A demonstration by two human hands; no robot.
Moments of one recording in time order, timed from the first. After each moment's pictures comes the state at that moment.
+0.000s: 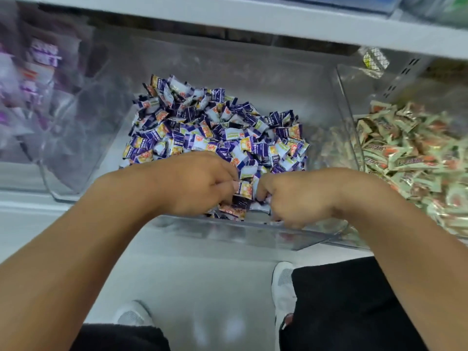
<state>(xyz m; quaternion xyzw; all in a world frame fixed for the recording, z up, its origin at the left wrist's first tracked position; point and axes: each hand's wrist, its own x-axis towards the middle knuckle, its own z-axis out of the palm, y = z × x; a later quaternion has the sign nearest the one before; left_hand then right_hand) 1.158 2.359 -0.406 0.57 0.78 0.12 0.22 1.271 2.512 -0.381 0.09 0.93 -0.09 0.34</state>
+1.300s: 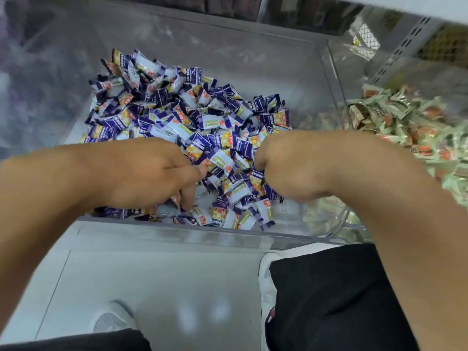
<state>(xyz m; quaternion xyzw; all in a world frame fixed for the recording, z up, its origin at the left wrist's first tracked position) 1.142 2.358 -0.403 0.46 0.82 0.08 0.32 1.259 2.523 -0.358 0.09 0.94 0.04 0.33</state>
